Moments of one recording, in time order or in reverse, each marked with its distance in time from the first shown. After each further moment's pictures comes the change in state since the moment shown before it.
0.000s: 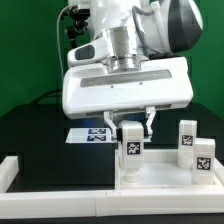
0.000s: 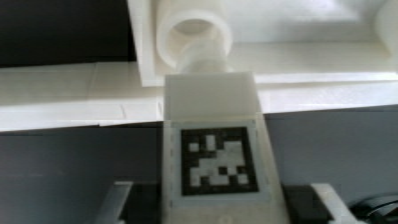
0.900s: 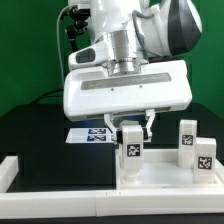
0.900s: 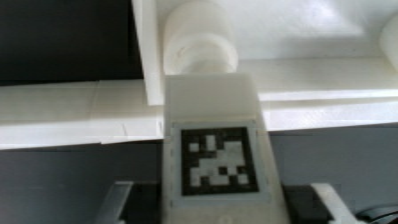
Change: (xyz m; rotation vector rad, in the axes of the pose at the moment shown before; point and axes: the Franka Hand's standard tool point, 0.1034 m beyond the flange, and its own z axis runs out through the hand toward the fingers) arm -0.009 -0.002 0.000 0.006 -0.026 -0.004
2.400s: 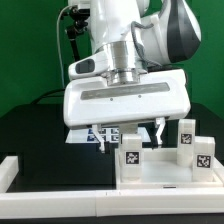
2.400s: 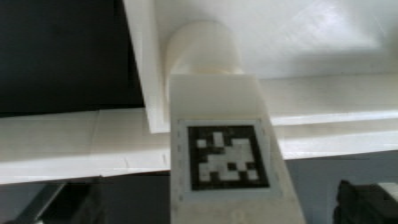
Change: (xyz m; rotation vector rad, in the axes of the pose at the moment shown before) arm -0.011 0.002 0.011 -0.003 -0.010 0.016
